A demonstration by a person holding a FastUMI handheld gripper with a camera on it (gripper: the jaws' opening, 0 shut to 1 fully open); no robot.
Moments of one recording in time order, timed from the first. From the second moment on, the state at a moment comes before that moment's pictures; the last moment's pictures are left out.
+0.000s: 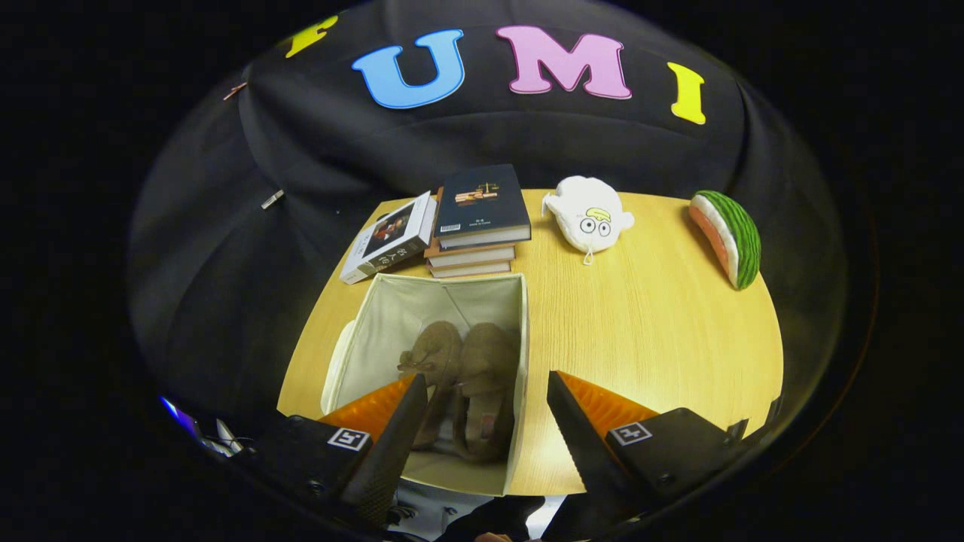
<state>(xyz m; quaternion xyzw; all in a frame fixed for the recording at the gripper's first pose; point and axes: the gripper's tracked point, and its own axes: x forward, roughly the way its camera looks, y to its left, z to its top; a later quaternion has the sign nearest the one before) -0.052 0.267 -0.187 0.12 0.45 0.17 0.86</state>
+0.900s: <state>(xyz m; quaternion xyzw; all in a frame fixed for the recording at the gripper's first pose) 0.015 0.079 -0.108 0.08 0.22 0.06 0.97</state>
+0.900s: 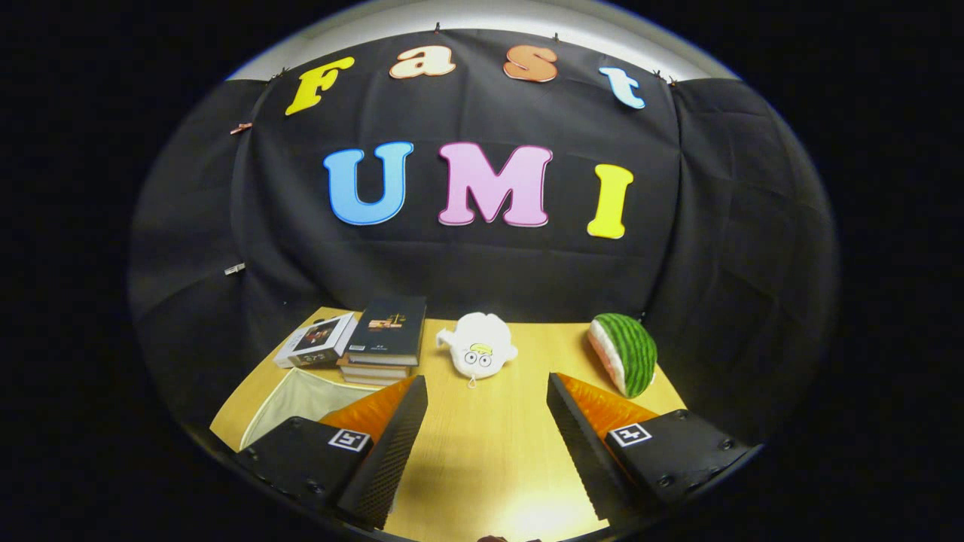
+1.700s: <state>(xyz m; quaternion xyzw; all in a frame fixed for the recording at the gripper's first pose) 0.020 -0.004 -0.027 0.03 0.08 0.03 1.00</state>
